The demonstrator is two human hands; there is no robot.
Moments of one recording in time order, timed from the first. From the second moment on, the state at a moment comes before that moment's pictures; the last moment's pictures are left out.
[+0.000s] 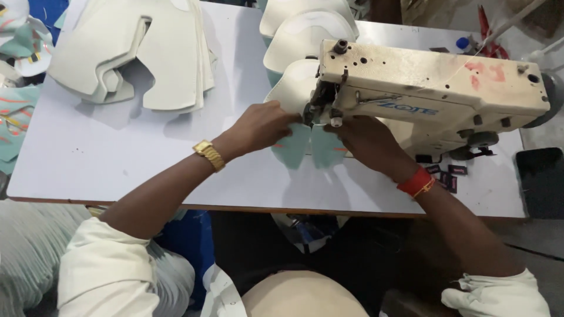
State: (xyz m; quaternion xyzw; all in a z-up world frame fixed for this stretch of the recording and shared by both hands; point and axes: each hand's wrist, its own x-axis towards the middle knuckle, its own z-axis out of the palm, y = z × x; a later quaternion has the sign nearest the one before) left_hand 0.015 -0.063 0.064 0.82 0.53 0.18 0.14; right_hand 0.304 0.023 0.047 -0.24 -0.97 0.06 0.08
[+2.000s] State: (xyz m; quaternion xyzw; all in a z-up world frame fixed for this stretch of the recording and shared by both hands) left_hand 0.011 -0.005 0.002 0.81 0.53 0.22 0.09; right_hand 0.306 0.083 -0.028 -0.26 -0.96 0.06 0.02
